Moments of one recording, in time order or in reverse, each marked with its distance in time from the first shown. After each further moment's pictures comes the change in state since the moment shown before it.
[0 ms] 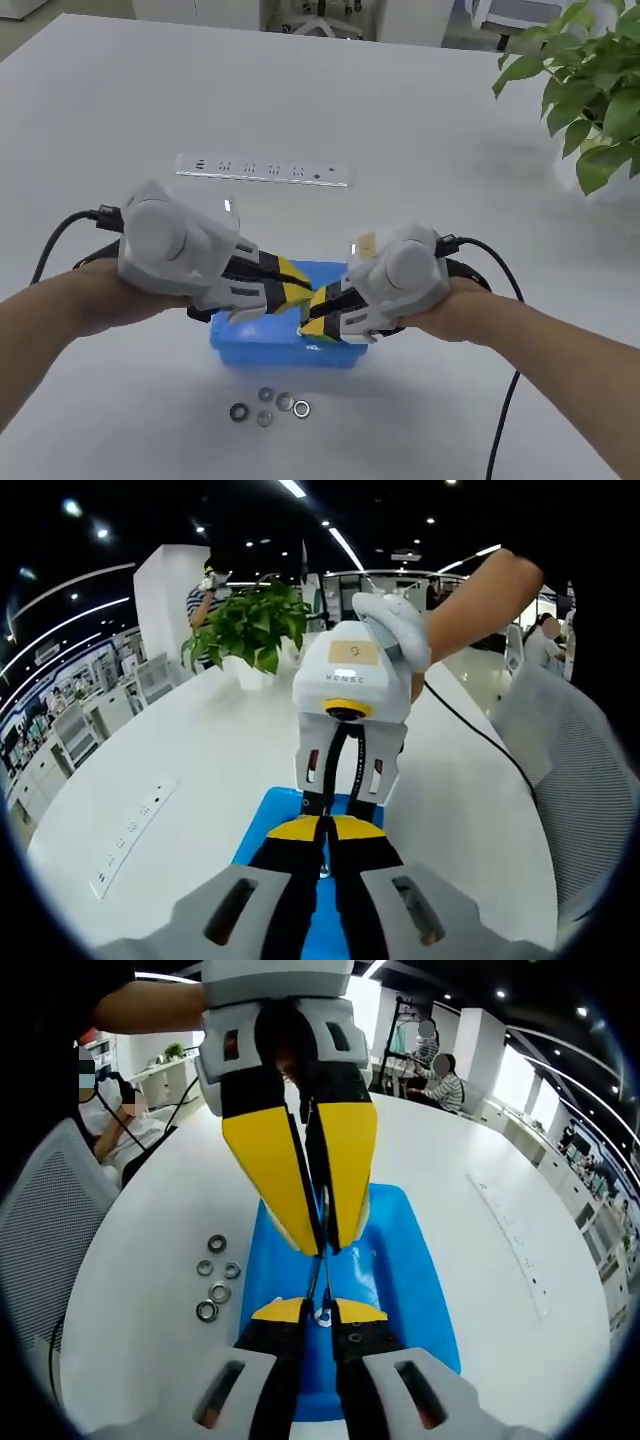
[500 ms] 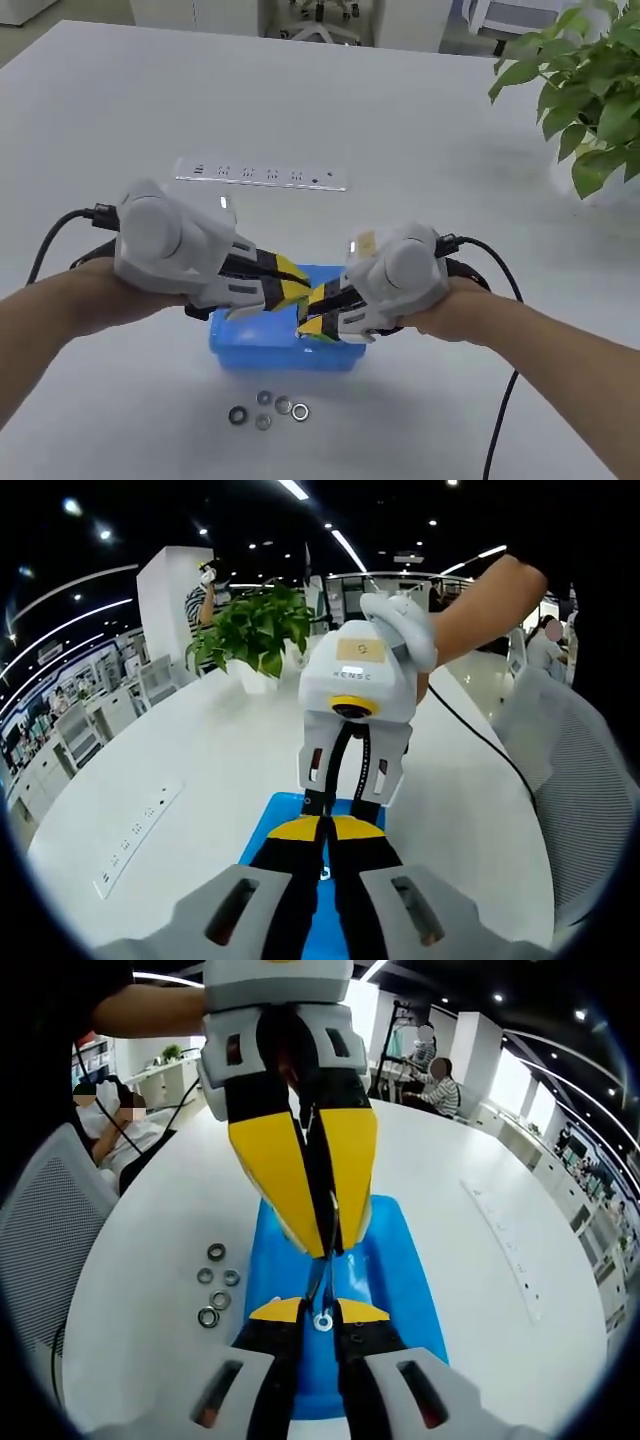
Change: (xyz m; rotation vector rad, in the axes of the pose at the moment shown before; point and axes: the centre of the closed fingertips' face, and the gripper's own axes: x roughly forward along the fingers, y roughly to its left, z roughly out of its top) left arm -0.006 0.003 0.007 -0.006 -0.009 0.013; right arm -0.008 -0.002 0.010 -0.002 -0.017 -0.021
